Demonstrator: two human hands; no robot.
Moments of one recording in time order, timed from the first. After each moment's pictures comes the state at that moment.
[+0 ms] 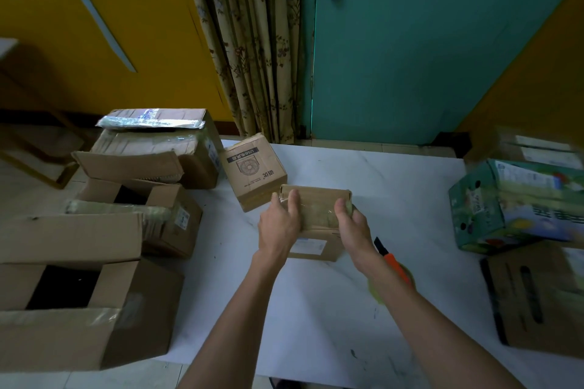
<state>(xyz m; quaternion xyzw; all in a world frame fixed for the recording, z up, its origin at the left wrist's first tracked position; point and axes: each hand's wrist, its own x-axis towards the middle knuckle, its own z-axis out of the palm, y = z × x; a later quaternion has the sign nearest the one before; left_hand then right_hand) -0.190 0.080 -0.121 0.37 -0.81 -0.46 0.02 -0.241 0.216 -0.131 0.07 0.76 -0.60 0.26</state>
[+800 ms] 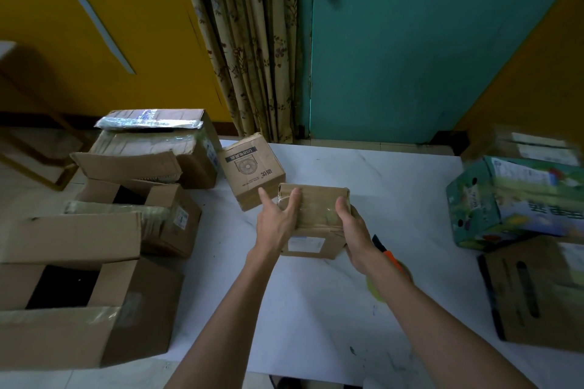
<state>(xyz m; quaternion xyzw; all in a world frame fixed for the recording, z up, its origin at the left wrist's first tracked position) -0.188 0.076 -0.118 0.39 -0.75 -0.53 -0.02 -0.244 0.225 -0.152 0.10 0.68 -0.65 0.33</state>
